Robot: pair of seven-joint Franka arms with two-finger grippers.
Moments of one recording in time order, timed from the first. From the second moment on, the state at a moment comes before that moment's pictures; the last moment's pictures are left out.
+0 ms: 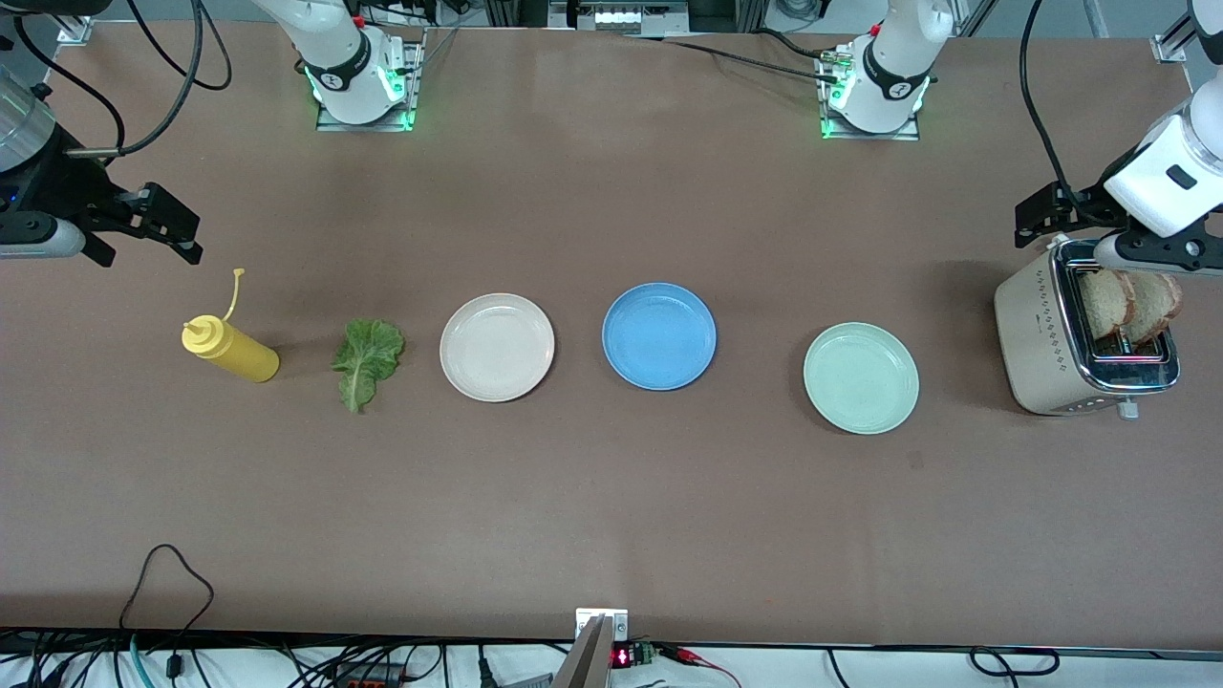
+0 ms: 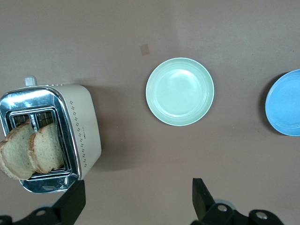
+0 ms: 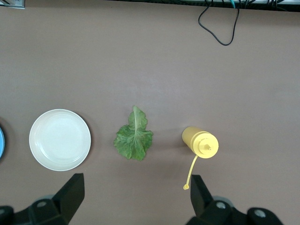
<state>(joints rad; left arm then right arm) -0.03 0.00 -0.01 -1.66 0.03 1.59 0.06 0.04 -0.01 0.04 -1.64 -0.01 1.76 0.05</state>
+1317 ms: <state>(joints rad) 0.05 0.09 0.00 -1.66 0.06 1.52 0.10 0.04 -0.01 0.04 -1.64 -0.01 1.76 0.05</state>
